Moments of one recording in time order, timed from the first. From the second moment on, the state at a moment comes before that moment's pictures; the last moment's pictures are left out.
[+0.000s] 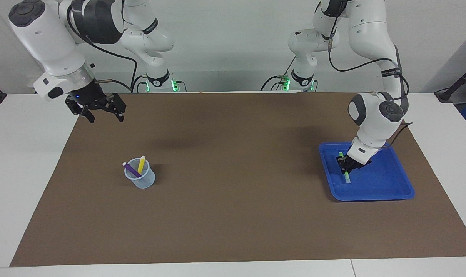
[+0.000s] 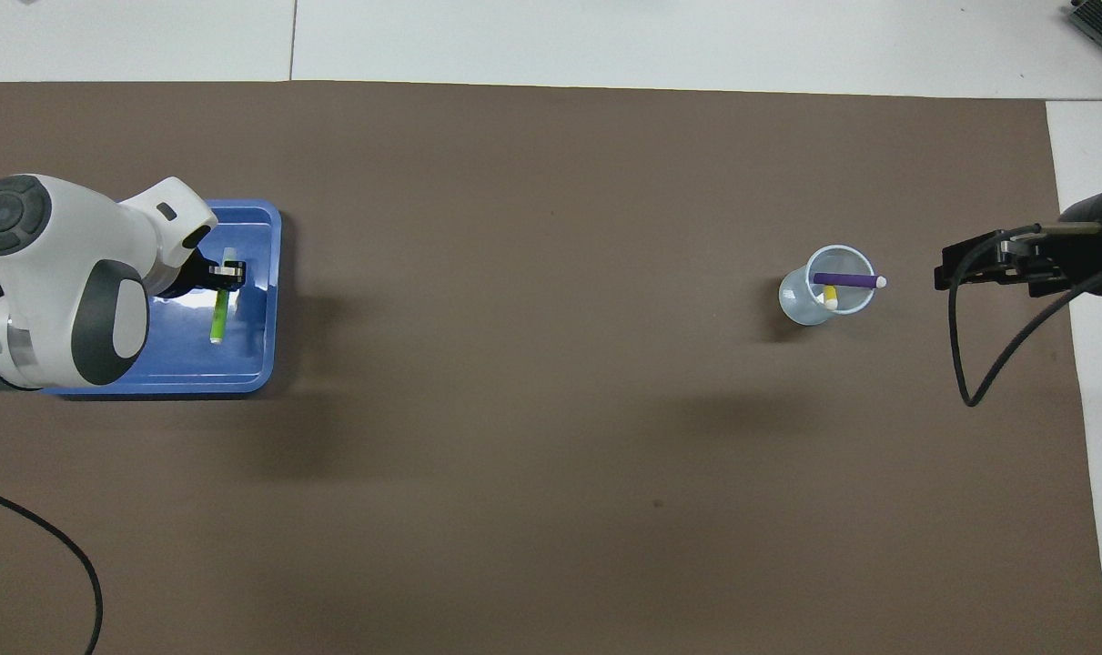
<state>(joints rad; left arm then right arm) 0.09 0.32 -0.10 -1.97 0.03 2.35 0.03 -0.06 0.04 0.02 -1.62 0.04 1.64 -0.03</state>
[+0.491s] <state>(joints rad) 0.09 0.31 -0.10 -2.03 0.03 2.44 0.03 -0.06 0.04 0.03 -1.62 0.04 1.62 -0.04</state>
